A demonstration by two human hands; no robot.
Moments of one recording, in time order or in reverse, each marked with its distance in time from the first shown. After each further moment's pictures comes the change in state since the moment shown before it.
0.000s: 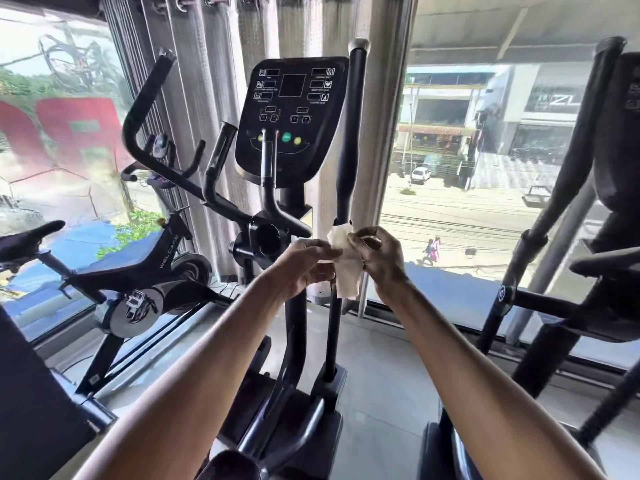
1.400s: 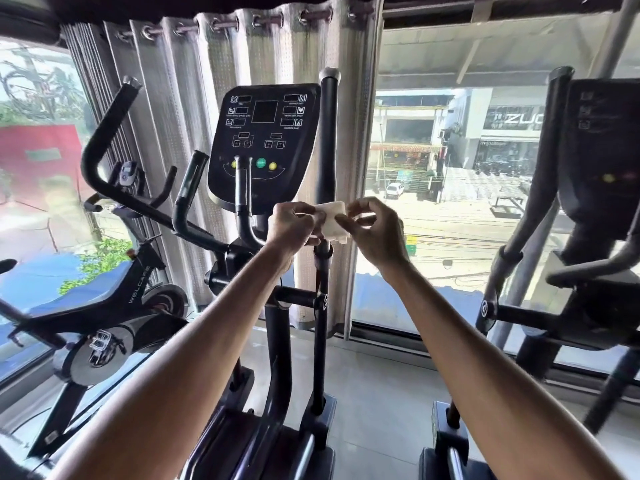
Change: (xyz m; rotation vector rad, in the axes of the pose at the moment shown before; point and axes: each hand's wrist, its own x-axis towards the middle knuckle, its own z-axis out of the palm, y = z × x) left_hand 0.067 0.074 0.012 0.252 0.319 0.388; right_hand 0.060 -0.058 -0.012 -0.460 0.137 -0.480
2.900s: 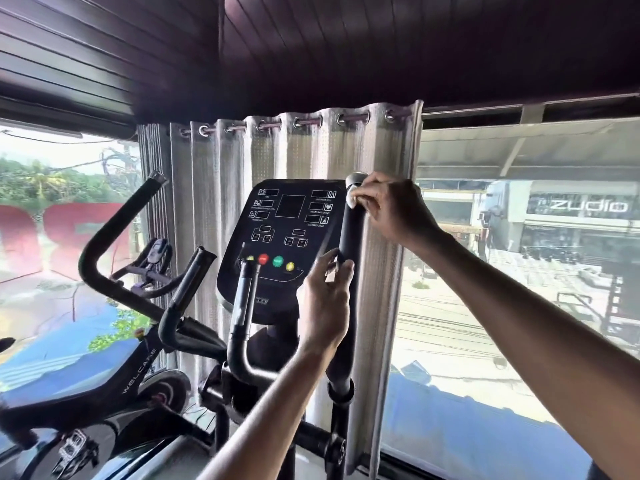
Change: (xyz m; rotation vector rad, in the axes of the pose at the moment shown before) left_hand 0.142 0.026 0.065 -0.071 0.323 0.351; right_hand 0.306 -0.014 0.026 -0.467 -0.029 -0.890
